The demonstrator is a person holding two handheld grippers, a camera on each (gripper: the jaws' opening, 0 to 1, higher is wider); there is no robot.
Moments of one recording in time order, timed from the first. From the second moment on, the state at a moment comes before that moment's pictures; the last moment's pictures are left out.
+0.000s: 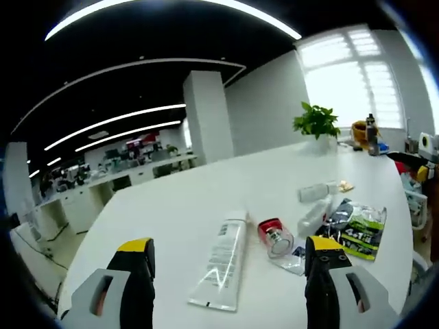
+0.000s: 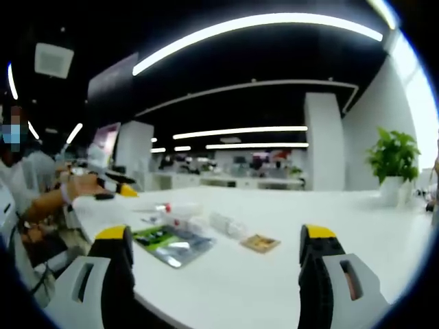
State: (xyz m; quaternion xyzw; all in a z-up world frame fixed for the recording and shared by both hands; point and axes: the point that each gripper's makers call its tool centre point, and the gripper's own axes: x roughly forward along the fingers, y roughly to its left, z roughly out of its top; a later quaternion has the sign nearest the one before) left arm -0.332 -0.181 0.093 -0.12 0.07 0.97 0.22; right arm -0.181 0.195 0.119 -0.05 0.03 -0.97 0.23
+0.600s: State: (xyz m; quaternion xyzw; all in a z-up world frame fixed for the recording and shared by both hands) left arm -0.371 -0.177 0.054 -0.18 0.12 0.95 0.23; right arm -0.186 0.181 0.119 -0.05 0.03 -0.97 0.24
